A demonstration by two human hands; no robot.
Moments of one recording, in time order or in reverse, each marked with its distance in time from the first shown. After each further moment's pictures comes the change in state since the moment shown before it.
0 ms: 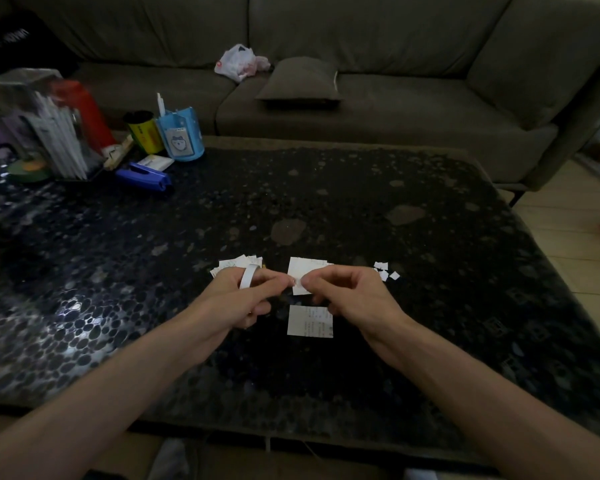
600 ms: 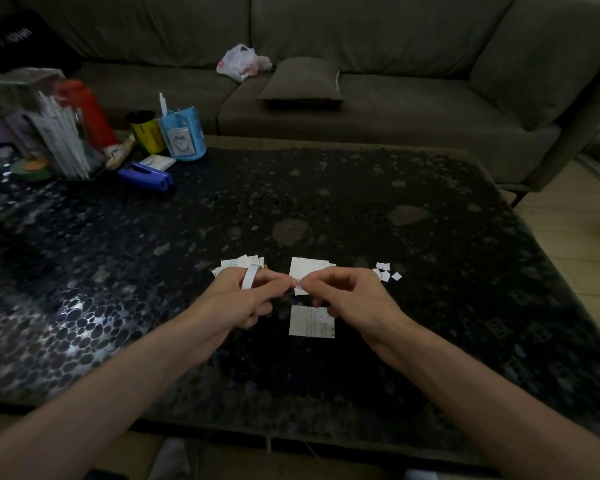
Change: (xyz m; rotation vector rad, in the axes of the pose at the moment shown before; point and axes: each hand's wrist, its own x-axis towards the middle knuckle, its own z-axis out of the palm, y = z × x) left_hand -0.002 0.003 0.000 0.000 -0.004 -0.001; right_hand -0.001 -0.001 0.002 -0.023 -0.007 0.011
